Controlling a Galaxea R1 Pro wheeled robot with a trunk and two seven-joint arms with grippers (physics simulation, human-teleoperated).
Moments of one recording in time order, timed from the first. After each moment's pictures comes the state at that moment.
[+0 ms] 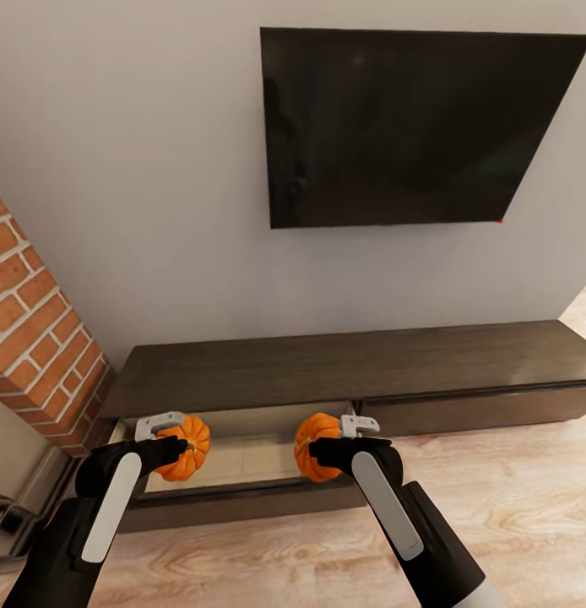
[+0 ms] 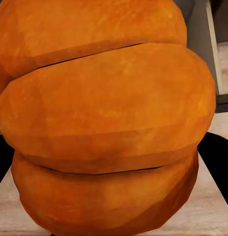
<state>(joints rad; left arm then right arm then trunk) -0.37 0.07 0.03 -1.52 0.45 0.99 0.41 -0.46 0.07 0.40 -1.41 -0.76 0.88 -0.68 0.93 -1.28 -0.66</state>
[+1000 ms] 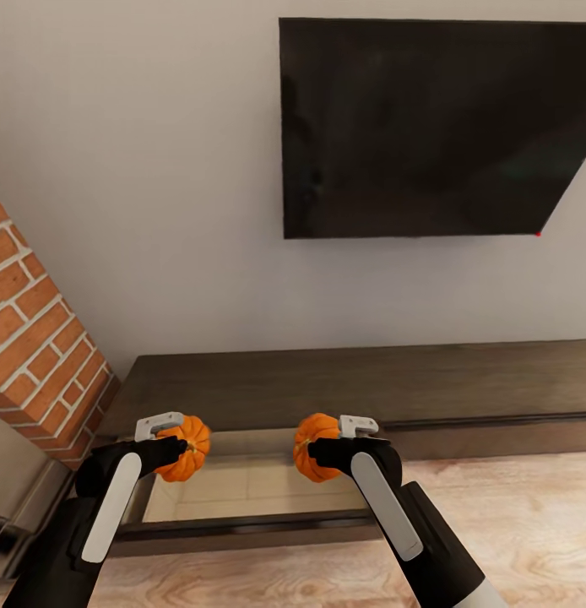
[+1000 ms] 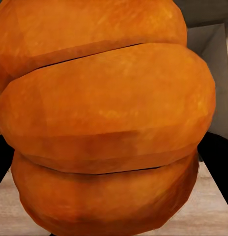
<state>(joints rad) -0.37 0.07 0.03 -1.52 0.45 0.99 0.41 -0.46 0.07 0.41 -1.41 -0.76 0.88 -0.68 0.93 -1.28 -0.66</state>
